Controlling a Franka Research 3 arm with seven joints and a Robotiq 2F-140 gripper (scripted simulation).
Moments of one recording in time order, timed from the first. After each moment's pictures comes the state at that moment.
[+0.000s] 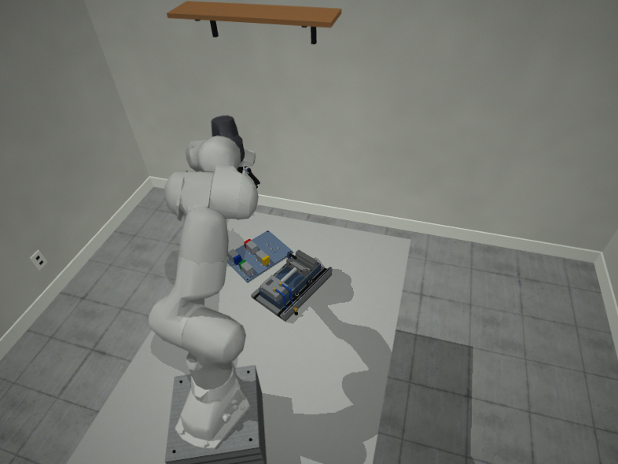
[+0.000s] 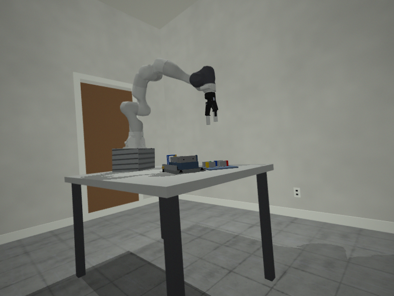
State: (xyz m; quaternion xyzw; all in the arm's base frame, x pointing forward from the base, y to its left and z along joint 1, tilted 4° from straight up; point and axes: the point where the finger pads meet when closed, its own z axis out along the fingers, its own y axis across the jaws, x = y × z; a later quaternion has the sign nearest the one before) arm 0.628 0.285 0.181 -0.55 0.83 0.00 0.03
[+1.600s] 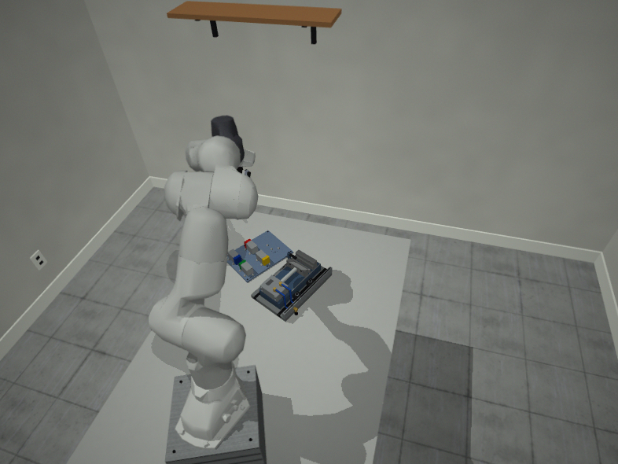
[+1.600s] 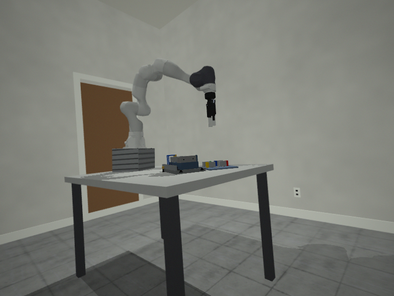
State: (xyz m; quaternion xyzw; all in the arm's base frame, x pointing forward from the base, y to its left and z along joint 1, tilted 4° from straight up) arm 0.628 0.286 0.181 -0.54 0.84 0.00 0.03
